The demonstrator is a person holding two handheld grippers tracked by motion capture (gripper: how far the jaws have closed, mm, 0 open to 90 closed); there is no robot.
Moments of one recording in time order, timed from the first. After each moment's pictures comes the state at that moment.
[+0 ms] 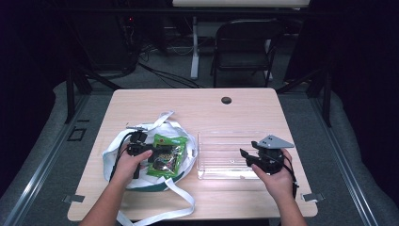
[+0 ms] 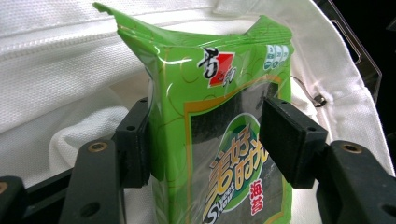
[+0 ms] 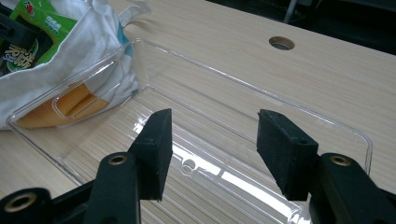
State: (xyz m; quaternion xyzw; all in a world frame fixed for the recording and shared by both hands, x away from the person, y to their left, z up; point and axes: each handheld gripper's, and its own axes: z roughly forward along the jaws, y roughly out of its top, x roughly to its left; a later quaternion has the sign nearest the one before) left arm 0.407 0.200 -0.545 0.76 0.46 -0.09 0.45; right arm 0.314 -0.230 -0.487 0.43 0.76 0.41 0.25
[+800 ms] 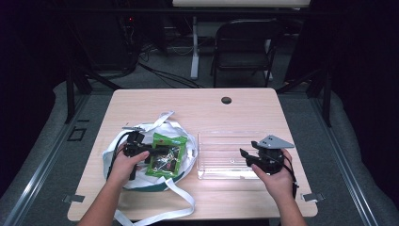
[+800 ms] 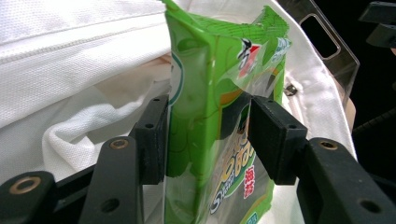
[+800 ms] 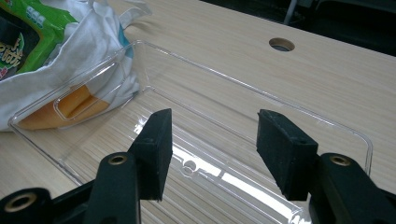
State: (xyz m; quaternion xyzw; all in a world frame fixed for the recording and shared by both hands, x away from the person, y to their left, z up) left arm 0.398 0.206 -0.532 0.77 0.43 -0.09 0.46; right arm 0.313 -0.230 -0.487 0.43 0.76 0.42 0.25
